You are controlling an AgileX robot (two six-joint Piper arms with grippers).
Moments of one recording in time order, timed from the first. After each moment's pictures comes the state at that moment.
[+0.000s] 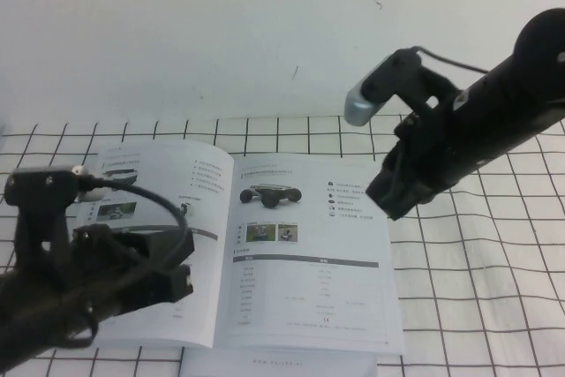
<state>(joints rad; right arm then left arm) 0.44 1.73 -1.35 0.47 0.87 -0.71 -0.36 1.09 -0.48 -1.66 0.26 1.24</state>
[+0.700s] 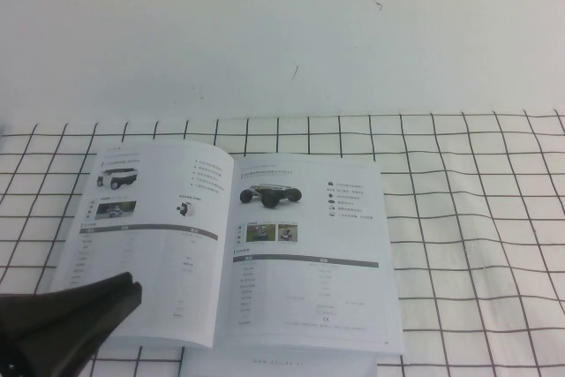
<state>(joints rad) 0.44 0.96 -0.88 -0.32 0.89 -0.10 -0.36 0.46 -0.47 -1.07 0.49 1.14</state>
